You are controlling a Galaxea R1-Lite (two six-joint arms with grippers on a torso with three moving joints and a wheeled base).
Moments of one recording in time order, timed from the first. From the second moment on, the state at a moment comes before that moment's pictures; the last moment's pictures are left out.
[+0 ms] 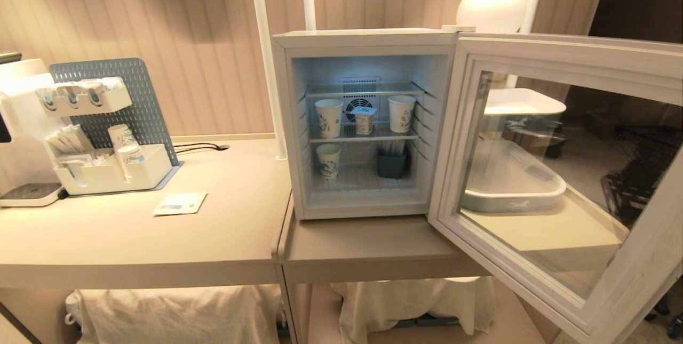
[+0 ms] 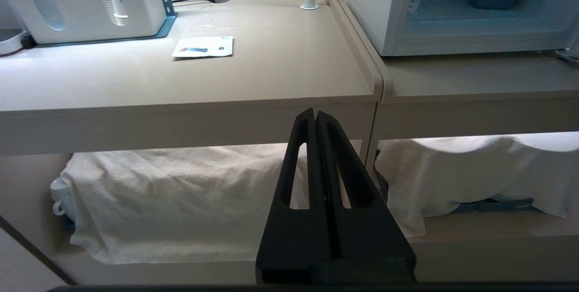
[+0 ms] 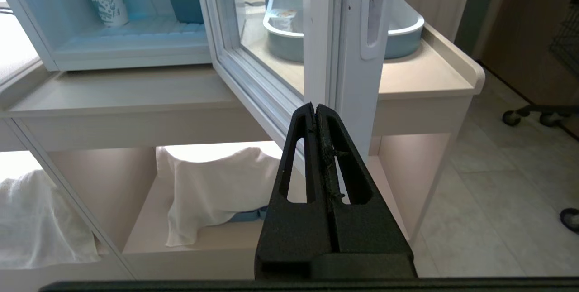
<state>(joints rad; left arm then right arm) 0.00 0.00 0.00 0.00 0.00 0.01 0.00 0.00 0.00 0.01 0.00 -0.02</state>
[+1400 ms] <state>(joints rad) 0.00 0.00 0.00 0.00 0.00 0.02 0.00 0.00 0.00 0.02 0.00 -0.01</state>
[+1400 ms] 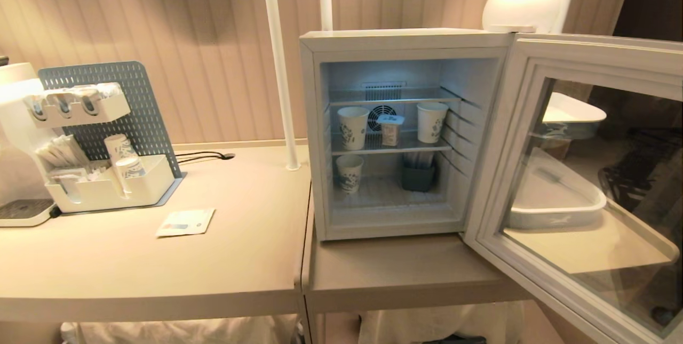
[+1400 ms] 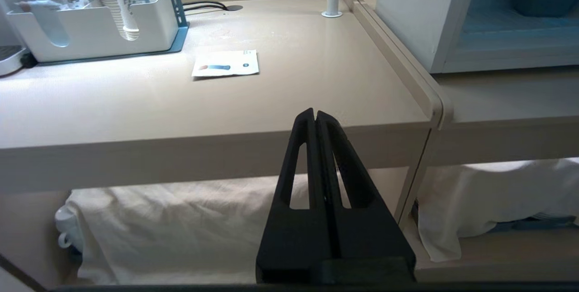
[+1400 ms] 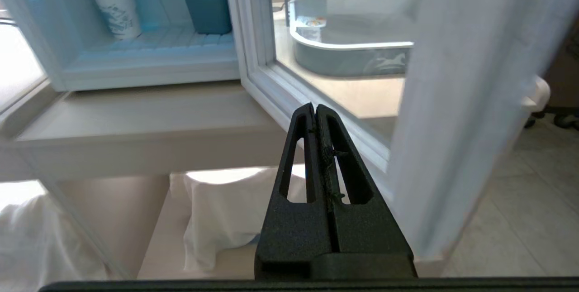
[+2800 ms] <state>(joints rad) 0.00 0.00 0.00 0.00 0.00 0.01 0.01 1.34 -0.74 -0.32 0.55 0.02</state>
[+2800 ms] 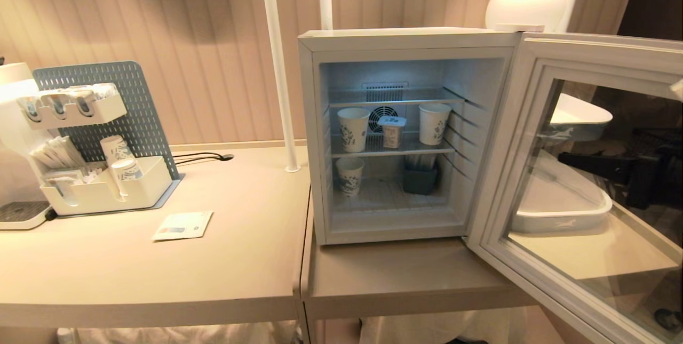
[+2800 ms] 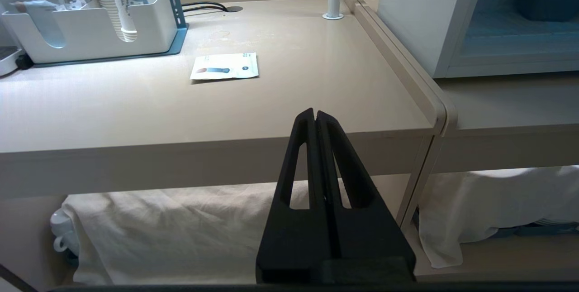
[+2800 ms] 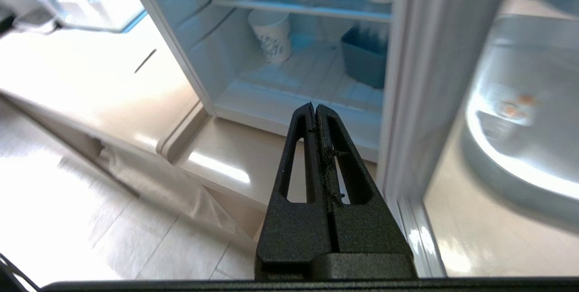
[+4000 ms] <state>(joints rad) 0.00 0.00 0.00 0.00 0.00 0.01 0.38 1.99 -1.18 -0.47 -0.04 0.06</state>
